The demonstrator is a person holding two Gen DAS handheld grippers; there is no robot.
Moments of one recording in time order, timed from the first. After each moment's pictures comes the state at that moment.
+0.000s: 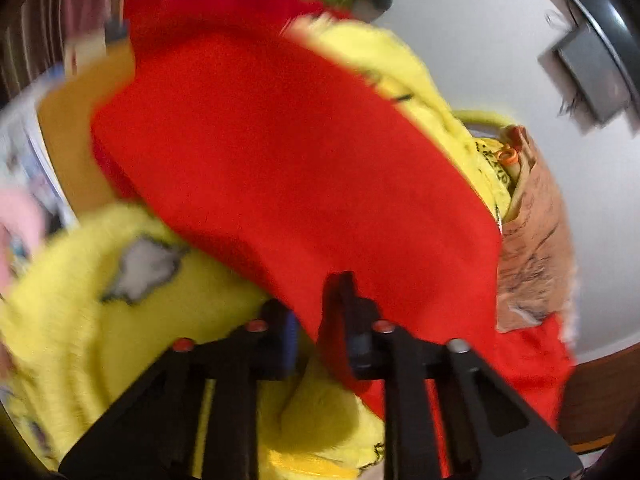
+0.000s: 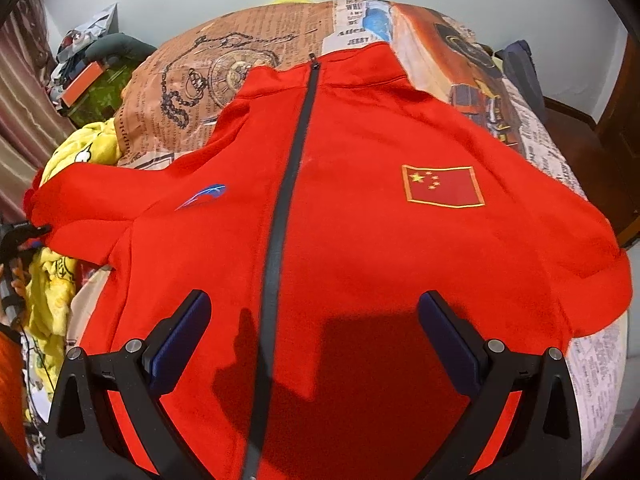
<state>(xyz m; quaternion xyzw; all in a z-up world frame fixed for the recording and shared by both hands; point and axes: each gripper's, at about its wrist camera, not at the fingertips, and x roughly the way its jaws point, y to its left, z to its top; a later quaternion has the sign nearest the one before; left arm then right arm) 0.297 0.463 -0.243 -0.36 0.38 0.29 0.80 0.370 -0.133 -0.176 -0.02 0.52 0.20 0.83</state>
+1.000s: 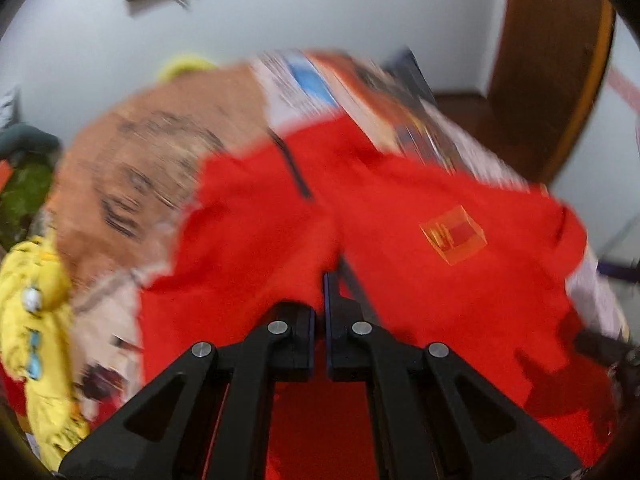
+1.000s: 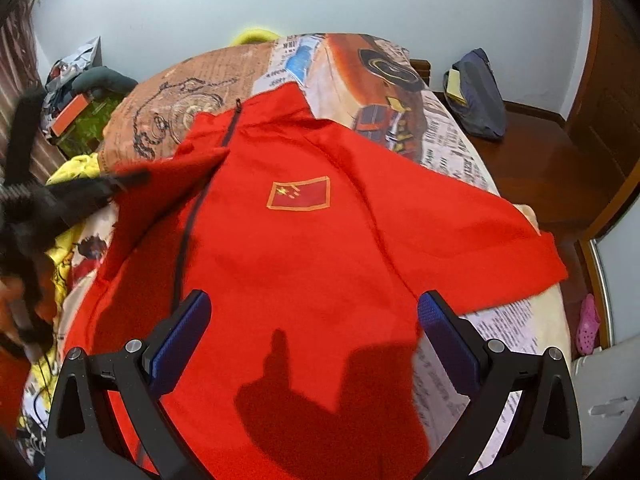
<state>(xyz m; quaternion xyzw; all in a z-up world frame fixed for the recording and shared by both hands) 0.440 -0.012 -0.204 0.06 0.46 -0.08 0.88 0.358 -0.239 -0.148 0.00 0.48 0.17 0.86</state>
